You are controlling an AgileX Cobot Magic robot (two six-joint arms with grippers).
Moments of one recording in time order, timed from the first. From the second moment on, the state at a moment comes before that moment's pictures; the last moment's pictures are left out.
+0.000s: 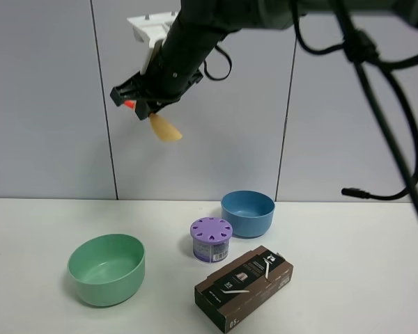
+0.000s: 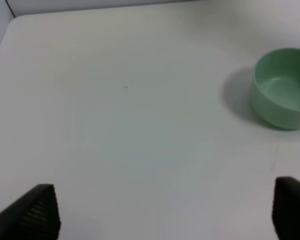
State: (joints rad) left arm 0.00 -0.01 -0.51 0.00 1.06 0.04; right arm 0.71 2.26 -2.29 0.05 0.79 -0.32
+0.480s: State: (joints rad) left arm 0.00 -0.01 -0.51 0.00 1.06 0.04; right arm 0.72 2.02 -2.28 -0.39 1.21 -0.01
